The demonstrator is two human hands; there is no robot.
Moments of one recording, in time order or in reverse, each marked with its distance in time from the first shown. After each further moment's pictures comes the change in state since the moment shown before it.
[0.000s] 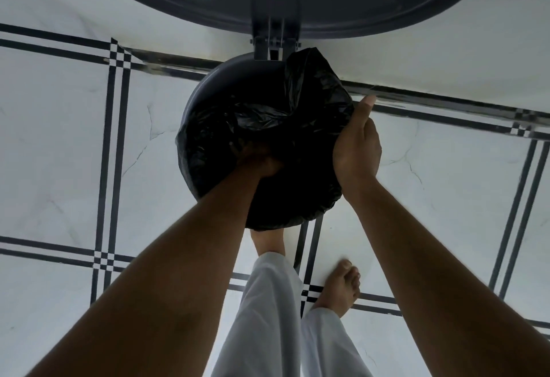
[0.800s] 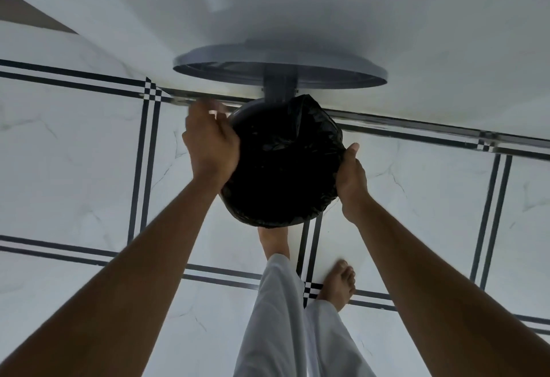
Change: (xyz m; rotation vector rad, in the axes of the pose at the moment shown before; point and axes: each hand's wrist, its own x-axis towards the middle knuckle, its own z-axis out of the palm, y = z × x) left_hand -0.173 -0.029 -0.142 -0.535 1.073 0.170; right_hand -0.025 -0.004 -0.037 0.064 -0.219 0.228
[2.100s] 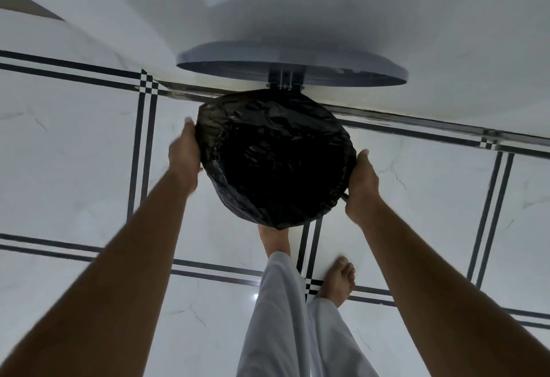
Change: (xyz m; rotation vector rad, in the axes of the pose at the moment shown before) left_hand 0.023 -0.066 -0.006 -0.507 -0.379 -0.995; right_hand -0.007 -0.005 -0.004 0.306 0.038 0.193
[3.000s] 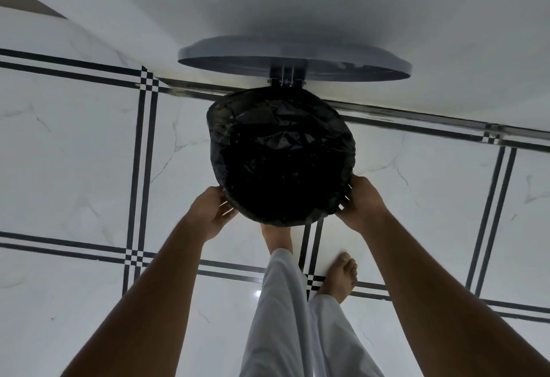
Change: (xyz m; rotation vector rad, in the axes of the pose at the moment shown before) left_hand -0.019 -0.105 -0.008 -0.207 -0.220 -0.345; right_hand 0.012 0.031 -0.022 0.098 -0.122 0.162
